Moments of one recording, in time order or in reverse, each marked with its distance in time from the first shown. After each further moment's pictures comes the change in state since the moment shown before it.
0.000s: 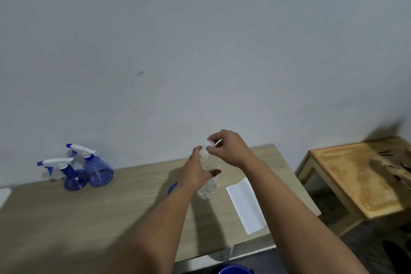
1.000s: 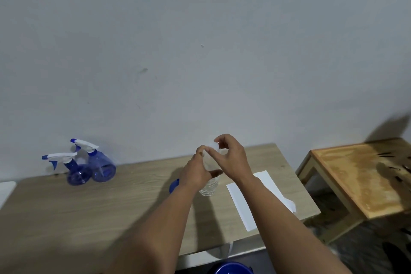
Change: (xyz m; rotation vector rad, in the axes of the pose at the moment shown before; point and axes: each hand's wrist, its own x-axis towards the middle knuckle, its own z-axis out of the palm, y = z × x) left_hand -0.014 0.000 0.002 -0.003 -0.018 0.000; right_hand -0.028 0.021 0.050 0.269 0.327 -0.024
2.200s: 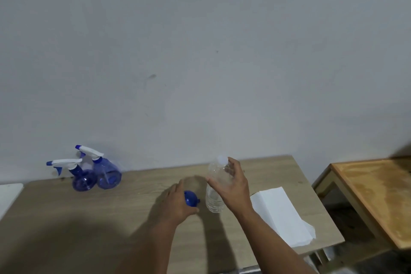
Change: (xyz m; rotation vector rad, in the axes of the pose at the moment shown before) left_hand 0.026 -0.120 -0.003 0.300 -0.008 -0.177; right_hand -0.012 0.031 0.044 0.189 -0.026 0.193
